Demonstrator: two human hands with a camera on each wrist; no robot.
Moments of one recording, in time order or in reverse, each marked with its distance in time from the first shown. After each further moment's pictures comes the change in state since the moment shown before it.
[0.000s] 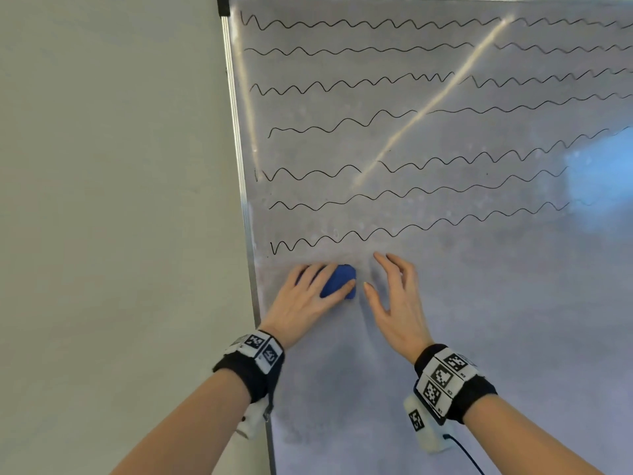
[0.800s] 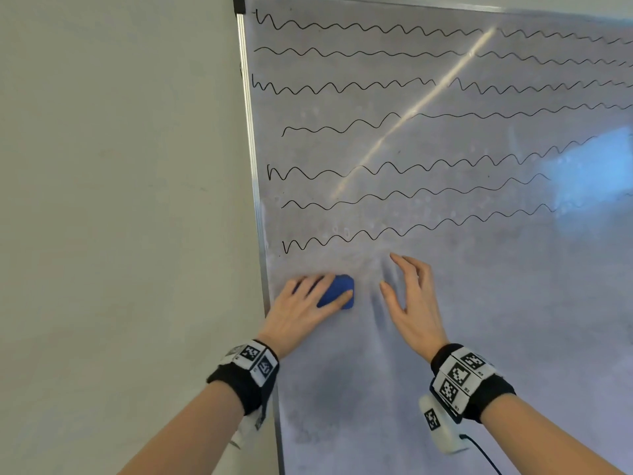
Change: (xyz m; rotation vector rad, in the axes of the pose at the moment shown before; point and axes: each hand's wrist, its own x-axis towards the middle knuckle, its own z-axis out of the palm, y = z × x) left_hand -0.031 -0.010 0.009 -0.064 0.041 0.027; right_hand -0.004 -0.007 -0.007 -0.085 0.012 0.044
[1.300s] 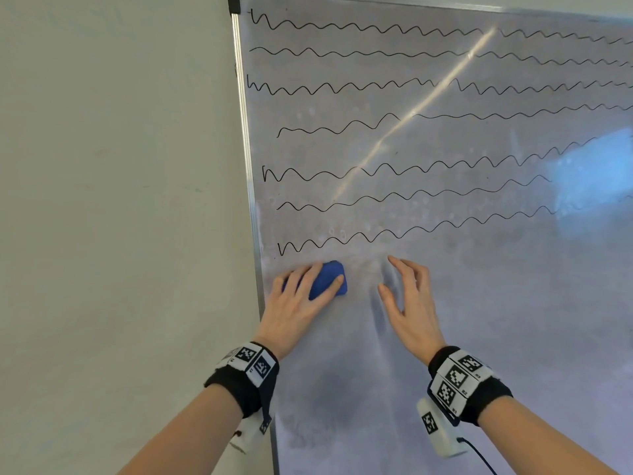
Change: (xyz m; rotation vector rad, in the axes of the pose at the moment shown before) left_hand 0.007 0.002 -0.004 -0.004 -0.011 -0.165; right_hand 0.001 0.007 0.001 0.034 -0.024 0.030
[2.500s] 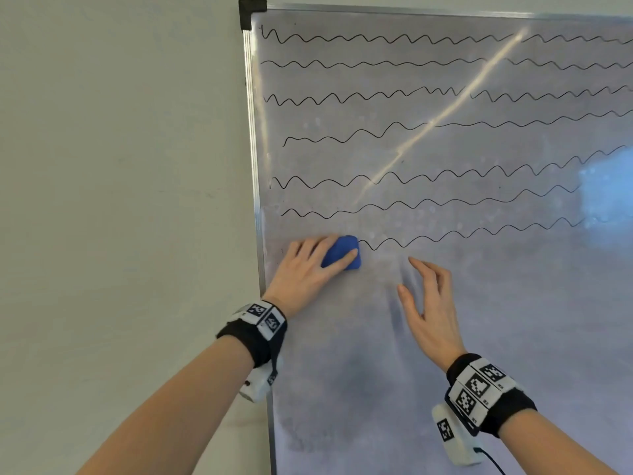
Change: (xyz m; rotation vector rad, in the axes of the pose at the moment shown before) left_hand 0.062 -0.024 -0.010 0.046 0.040 0.066; right_hand 0.012 0.016 -0.023 0.062 0.027 -0.017
